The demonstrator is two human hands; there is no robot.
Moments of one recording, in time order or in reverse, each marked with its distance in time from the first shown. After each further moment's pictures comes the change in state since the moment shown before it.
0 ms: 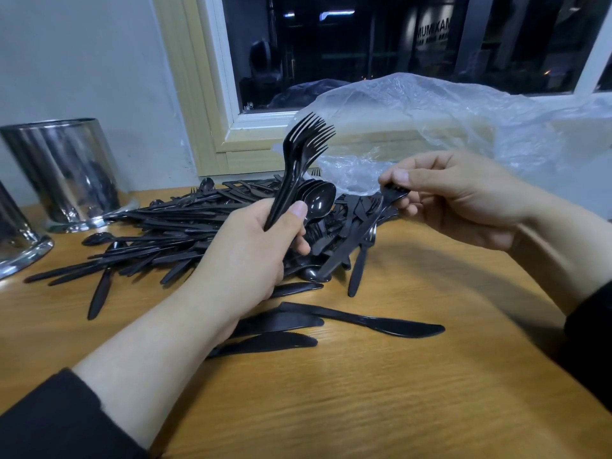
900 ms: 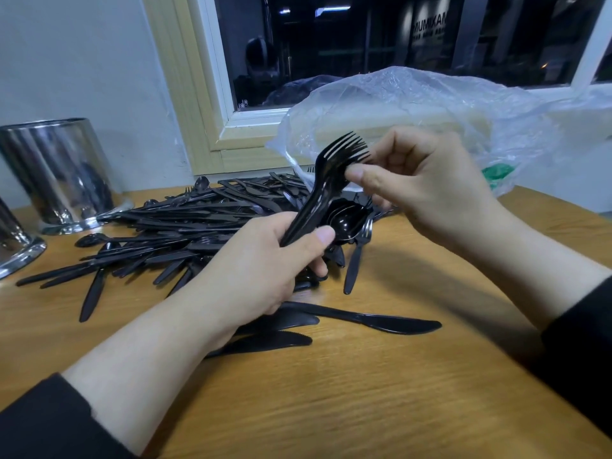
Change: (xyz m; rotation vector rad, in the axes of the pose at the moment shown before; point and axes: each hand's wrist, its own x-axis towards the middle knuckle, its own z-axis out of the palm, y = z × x) left_hand -0.005 0.003 0.007 0.007 -0.223 -0.010; right_hand 0.006 0.014 0.032 -0.582 0.268 -0.508
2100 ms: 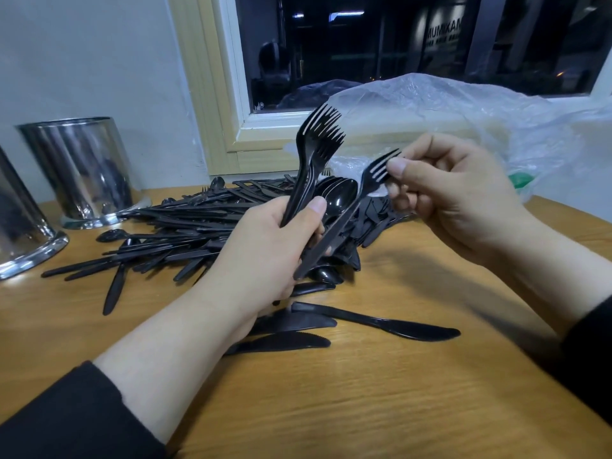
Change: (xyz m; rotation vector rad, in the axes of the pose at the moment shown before) left_hand 0.001 0.001 -0.007 -0.086 0.161 0.004; right_hand -0.001 -0.002 -0.001 0.494 -0.022 0.189
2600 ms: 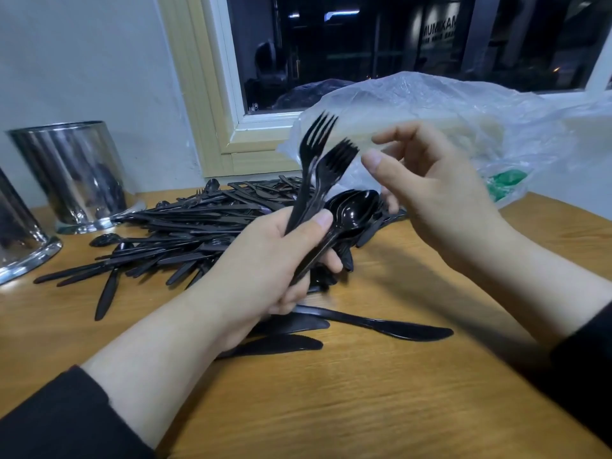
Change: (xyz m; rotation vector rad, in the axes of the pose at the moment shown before) left_hand -0.003 -0.001 0.002 -0.069 -0.202 -0.016; right_hand -0.001 0.004 0.013 -0.421 0.136 -0.110
